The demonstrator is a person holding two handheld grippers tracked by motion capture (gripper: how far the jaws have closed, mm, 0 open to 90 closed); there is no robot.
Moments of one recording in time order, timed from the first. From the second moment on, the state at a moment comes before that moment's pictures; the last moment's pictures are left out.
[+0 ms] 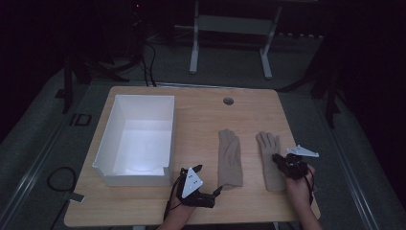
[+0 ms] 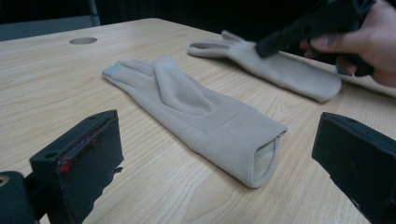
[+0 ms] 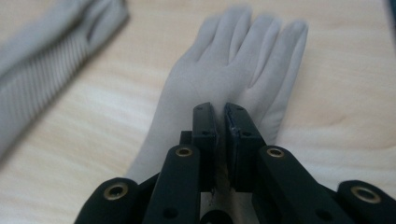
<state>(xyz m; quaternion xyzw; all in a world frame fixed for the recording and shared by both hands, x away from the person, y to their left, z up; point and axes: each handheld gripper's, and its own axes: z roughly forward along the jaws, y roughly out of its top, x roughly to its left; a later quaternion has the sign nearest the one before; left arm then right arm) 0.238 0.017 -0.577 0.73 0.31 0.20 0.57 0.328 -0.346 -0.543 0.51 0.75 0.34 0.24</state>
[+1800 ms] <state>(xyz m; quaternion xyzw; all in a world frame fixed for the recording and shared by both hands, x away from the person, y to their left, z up) 0.238 0.018 -0.578 0.73 0.31 0.20 0.58 0.344 -0.193 -0.518 0.54 0.73 0.38 0.21</state>
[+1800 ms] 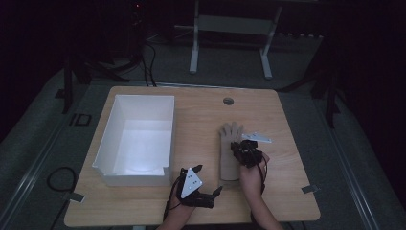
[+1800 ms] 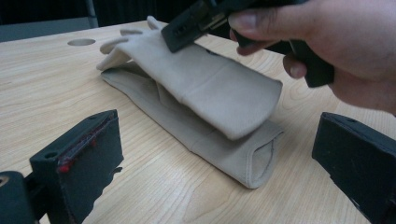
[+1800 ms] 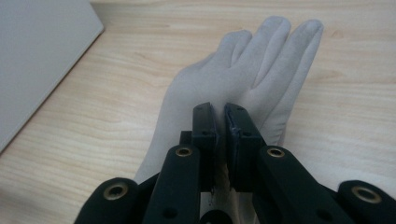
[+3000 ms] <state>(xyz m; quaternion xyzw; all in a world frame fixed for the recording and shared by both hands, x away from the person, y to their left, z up) 0.241 0.017 -0.577 0.74 0.30 0.18 0.58 0.343 -0.225 -0.509 0.45 0.76 0.43 0.18</state>
